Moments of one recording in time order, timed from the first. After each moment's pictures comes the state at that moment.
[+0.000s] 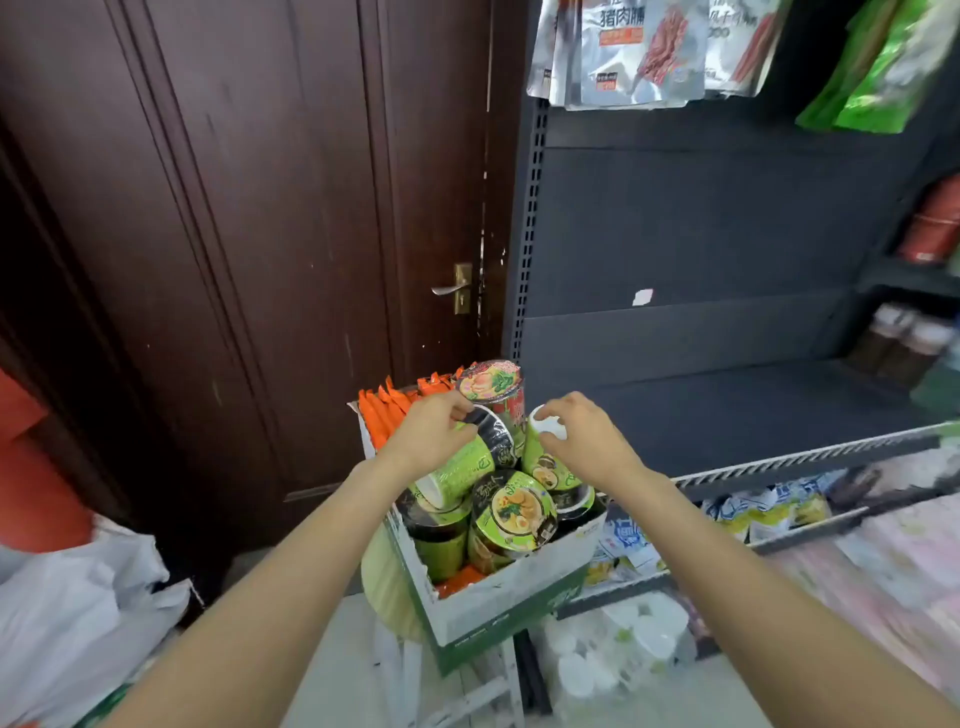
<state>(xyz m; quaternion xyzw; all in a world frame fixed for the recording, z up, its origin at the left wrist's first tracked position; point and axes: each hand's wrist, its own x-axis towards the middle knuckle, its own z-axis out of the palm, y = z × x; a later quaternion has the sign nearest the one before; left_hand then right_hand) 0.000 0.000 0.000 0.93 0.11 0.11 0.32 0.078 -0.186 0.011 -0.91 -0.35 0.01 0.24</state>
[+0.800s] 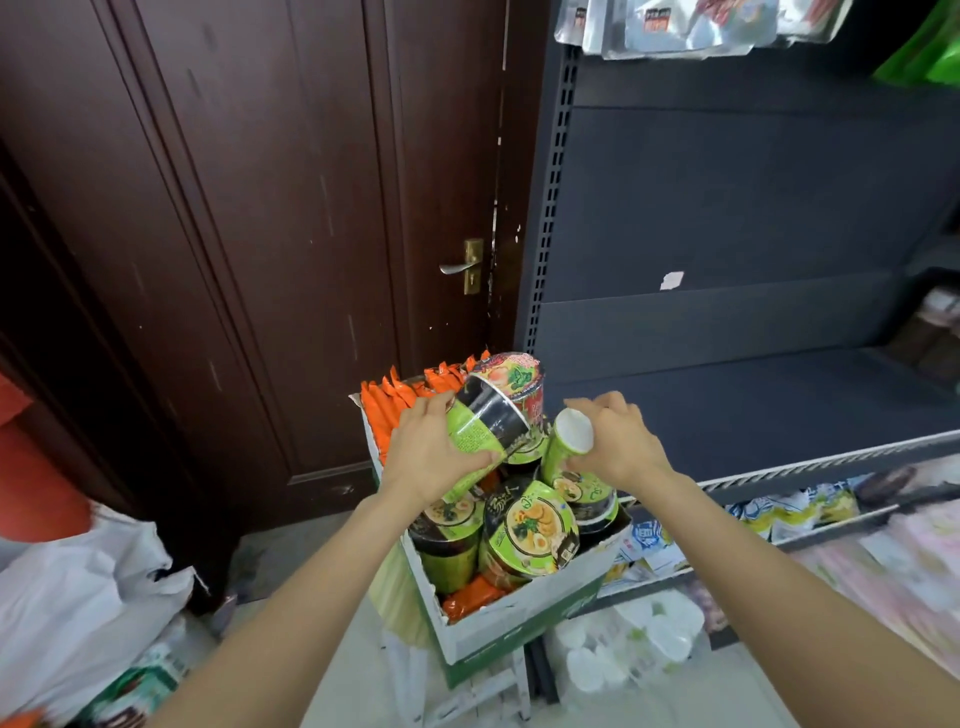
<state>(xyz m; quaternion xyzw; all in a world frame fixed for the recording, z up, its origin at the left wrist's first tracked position) 0.014 0.013 -0.033 0.92 0.20 0.16 0.29 0.127 -0.174 -0.012 -0.95 -0.26 0.05 0.14</state>
